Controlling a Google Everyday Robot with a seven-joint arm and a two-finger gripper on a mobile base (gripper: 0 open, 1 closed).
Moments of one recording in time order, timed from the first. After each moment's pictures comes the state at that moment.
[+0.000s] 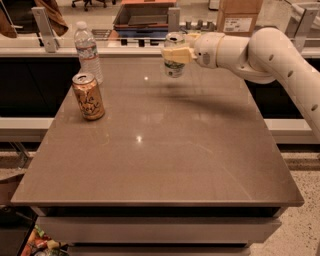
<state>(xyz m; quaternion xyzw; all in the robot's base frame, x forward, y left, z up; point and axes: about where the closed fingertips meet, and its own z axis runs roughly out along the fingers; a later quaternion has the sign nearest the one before) 0.754 -0.051 0.950 -0.39 0.64 0.27 0.61</state>
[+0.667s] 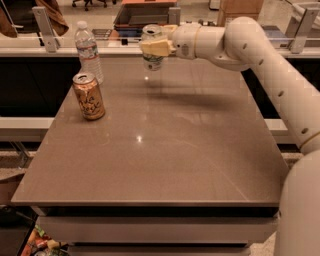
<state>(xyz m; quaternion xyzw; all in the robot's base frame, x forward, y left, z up) 0.769 0.014 0.965 -0.43 0.60 0.31 0.60</state>
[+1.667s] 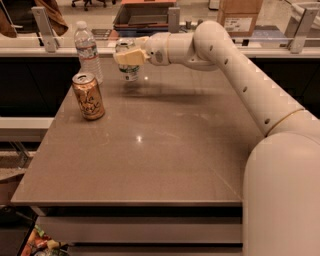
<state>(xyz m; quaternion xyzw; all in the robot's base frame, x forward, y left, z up) 0.766 0.099 0.929 -0.46 0.60 0.37 0.54</state>
